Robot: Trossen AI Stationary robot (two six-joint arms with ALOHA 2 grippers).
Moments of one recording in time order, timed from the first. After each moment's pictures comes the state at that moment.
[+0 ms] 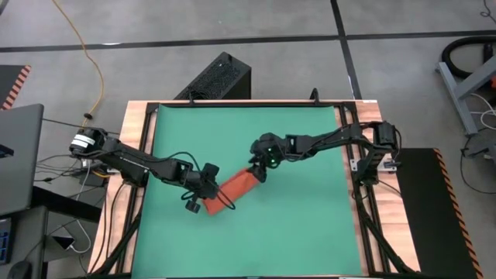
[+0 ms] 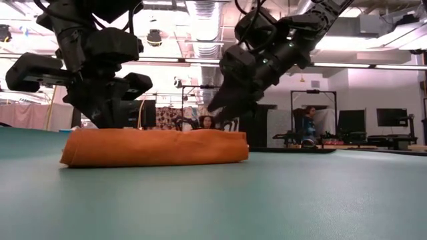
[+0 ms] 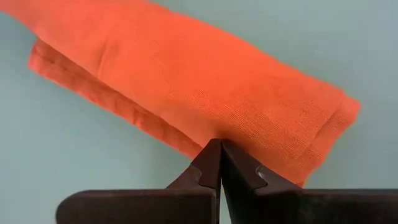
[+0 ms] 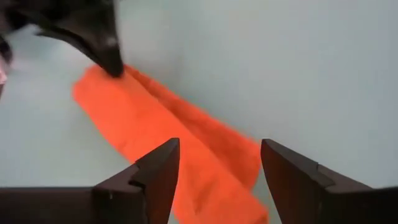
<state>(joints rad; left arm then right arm) -0.20 1.40 0.71 -0.31 -0.03 0.25 -0.13 1.72 1.00 0.08 -0.18 0.33</state>
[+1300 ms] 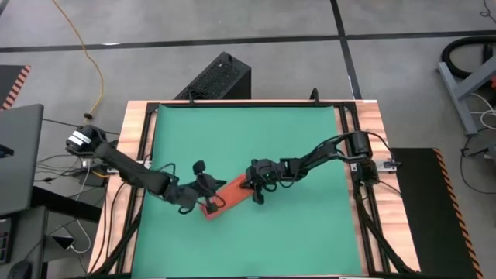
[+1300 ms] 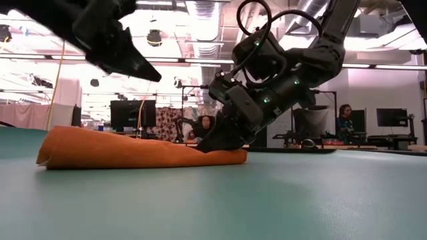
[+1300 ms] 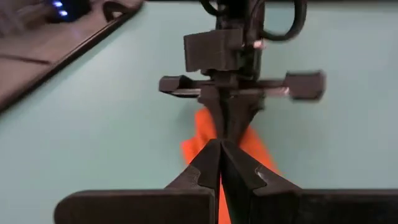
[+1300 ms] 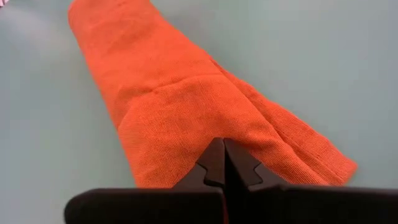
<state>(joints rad) -0.47 1.35 0.61 0.22 -0.76 -0.29 0.02 1.99 0.91 0.53 -0.13 0.17</state>
